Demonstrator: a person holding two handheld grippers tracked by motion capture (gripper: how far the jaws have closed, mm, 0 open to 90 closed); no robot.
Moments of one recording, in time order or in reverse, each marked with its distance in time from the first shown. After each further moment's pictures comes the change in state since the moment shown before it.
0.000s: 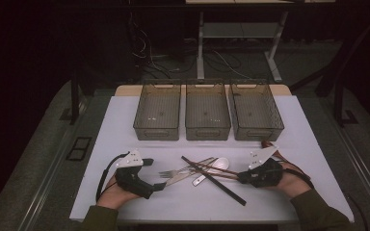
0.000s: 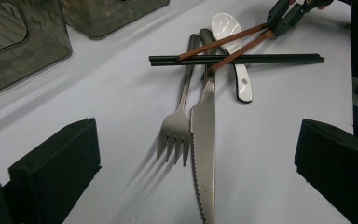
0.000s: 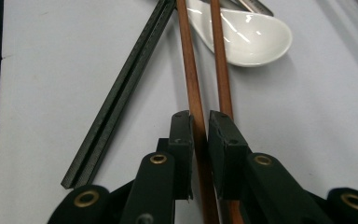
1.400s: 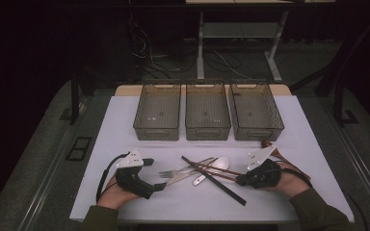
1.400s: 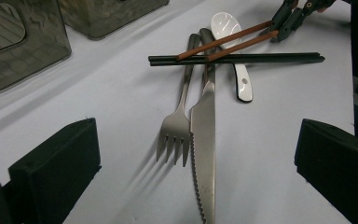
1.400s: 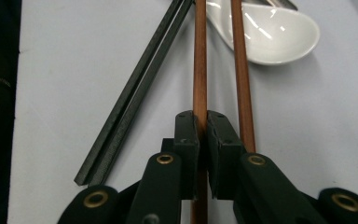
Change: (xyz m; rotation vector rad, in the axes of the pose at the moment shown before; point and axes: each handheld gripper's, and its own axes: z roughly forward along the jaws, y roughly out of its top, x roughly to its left) left arm 0.000 0.000 0.001 -0.001 0.001 0.006; right arm 0.000 0.001 0.004 0.016 0.057 -0.005
